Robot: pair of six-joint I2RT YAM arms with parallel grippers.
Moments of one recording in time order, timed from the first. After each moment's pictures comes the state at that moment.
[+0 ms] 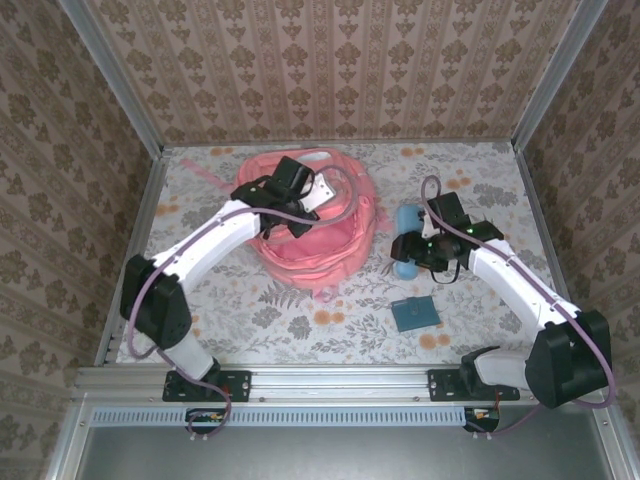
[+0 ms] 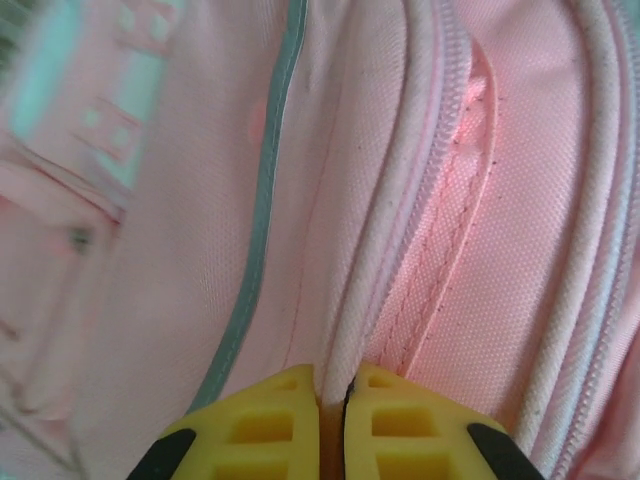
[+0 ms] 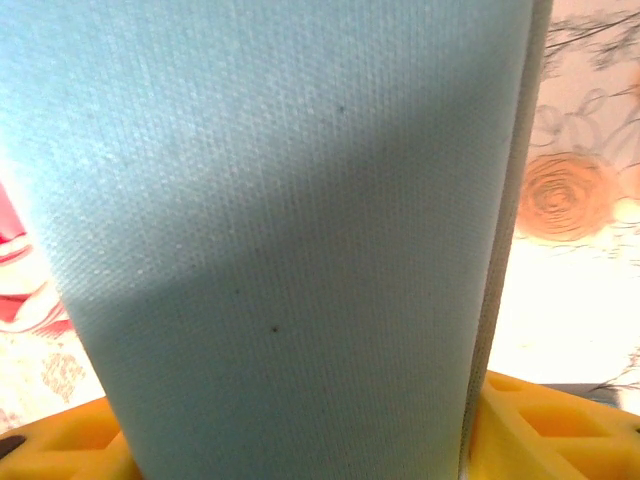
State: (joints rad) left arm -0.67 1.60 1.41 -0.70 -0.03 0.38; right arm 0.29 1.26 0.95 -0.76 -0.26 0.53
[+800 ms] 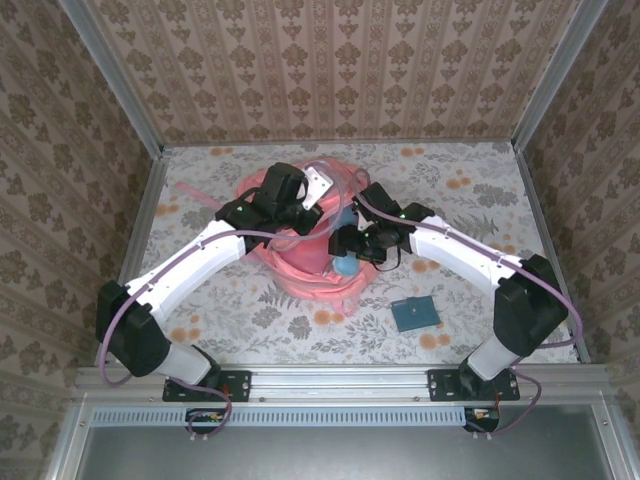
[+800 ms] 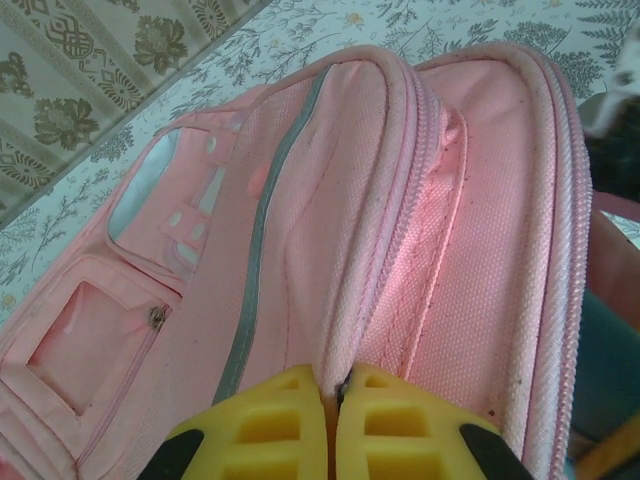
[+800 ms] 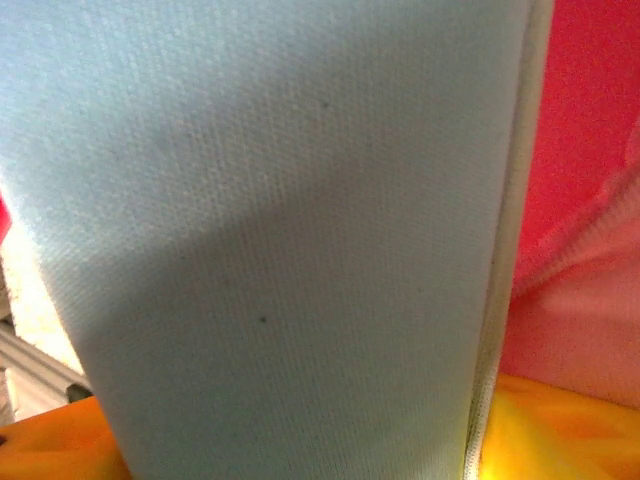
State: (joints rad) left arm -0.73 1.46 1.30 -0.53 -0.05 0.18; right arm 0.61 1.60 1.25 -0.70 -0.26 0.75
